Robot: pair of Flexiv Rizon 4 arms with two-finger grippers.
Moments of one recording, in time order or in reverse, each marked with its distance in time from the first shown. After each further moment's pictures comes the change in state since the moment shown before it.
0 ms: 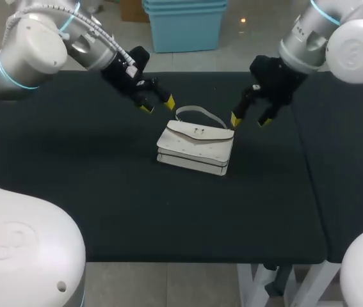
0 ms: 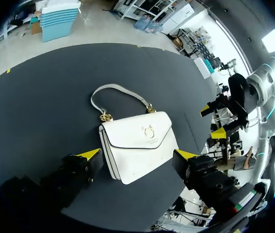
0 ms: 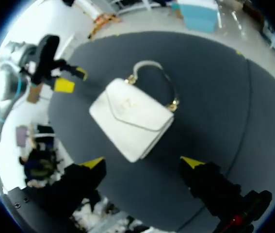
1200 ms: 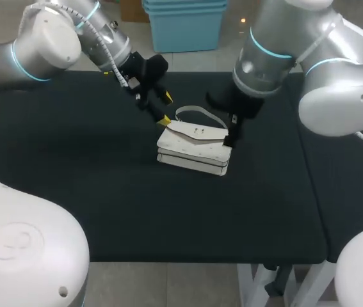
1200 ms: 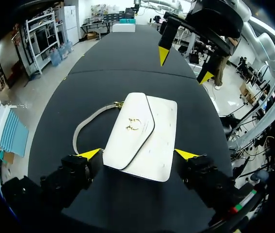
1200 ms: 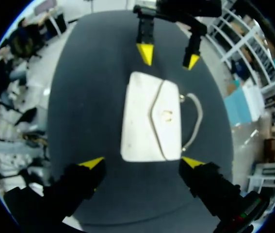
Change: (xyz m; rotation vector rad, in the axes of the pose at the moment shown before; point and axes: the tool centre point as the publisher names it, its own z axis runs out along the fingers) left arm 0.001 -0.004 0.021 -0.104 0.038 1.080; right arm 0.040 0.002 0.020 0.067 -0.352 -1.042
